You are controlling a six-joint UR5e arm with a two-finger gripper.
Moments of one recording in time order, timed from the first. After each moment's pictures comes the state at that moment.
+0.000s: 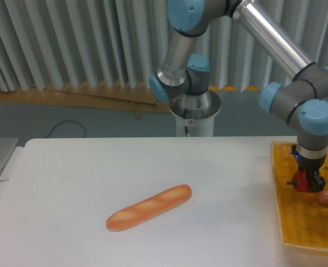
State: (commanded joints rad) arm 2.75 -1.97 -1.50 -1.25 1.78 1.94
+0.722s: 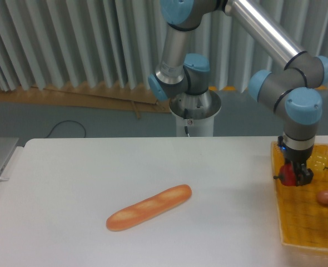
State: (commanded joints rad) arm 2.68 -1.92 -1.49 -1.34 1.73 1.82
